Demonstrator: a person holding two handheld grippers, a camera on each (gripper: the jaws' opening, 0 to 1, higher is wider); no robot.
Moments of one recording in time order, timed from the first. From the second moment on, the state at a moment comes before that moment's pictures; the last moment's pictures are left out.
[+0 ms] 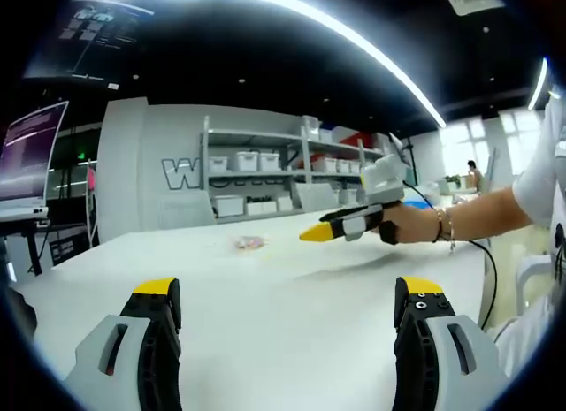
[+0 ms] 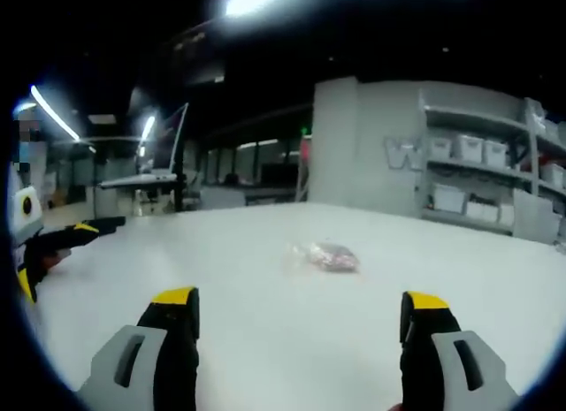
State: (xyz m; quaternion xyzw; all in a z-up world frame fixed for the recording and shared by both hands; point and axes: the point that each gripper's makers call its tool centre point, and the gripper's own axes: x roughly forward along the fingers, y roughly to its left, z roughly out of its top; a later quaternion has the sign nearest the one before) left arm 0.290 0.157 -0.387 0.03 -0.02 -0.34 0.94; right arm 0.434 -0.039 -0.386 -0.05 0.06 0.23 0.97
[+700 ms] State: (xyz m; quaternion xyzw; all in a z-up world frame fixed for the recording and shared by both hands) left arm 0.289 0.158 -0.386 0.03 -0.03 -0.34 0.94; right arm 0.388 -0.071 -0.374 -0.03 0.04 0.22 0.97
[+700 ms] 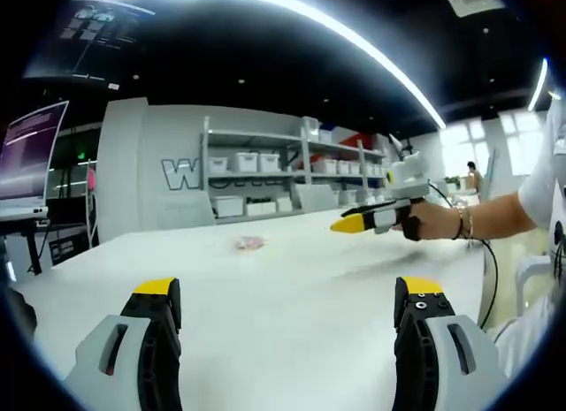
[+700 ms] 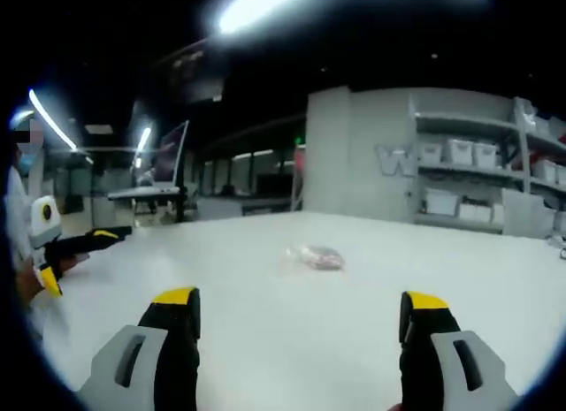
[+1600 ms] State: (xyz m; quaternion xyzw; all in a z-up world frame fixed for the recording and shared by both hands) left arm 0.290 0.159 -0.387 0.02 -0.02 -0.34 0.94; right arm 0.337 -0.115 -0.361 0.00 -0.01 0.19 0.98
